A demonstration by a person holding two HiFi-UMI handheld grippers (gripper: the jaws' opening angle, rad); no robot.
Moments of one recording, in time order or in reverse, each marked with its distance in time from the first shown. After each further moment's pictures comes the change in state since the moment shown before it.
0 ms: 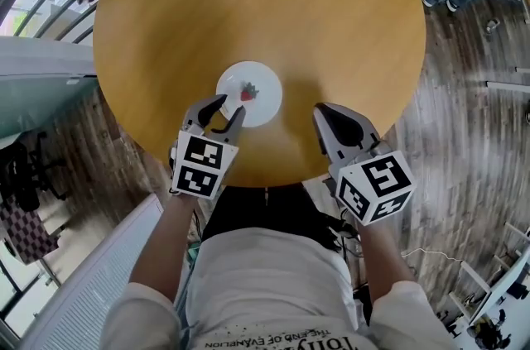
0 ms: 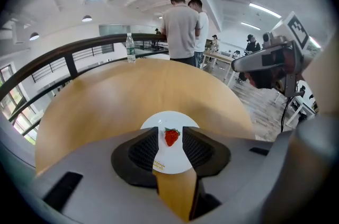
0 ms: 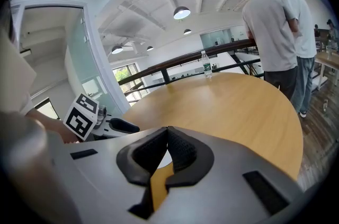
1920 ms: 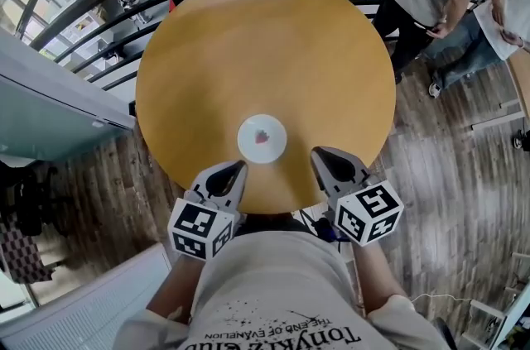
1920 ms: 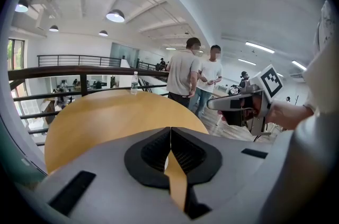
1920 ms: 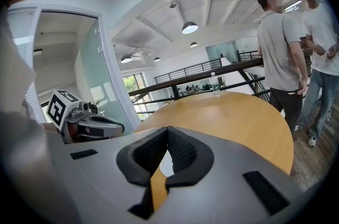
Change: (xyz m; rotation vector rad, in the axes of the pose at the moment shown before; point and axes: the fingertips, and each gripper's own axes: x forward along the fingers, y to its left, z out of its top) left arm -0.165 -0.071 0.043 -0.133 -0.341 -0.046; right arm -0.087 0.069 0.033 -0.058 -0.138 0.047
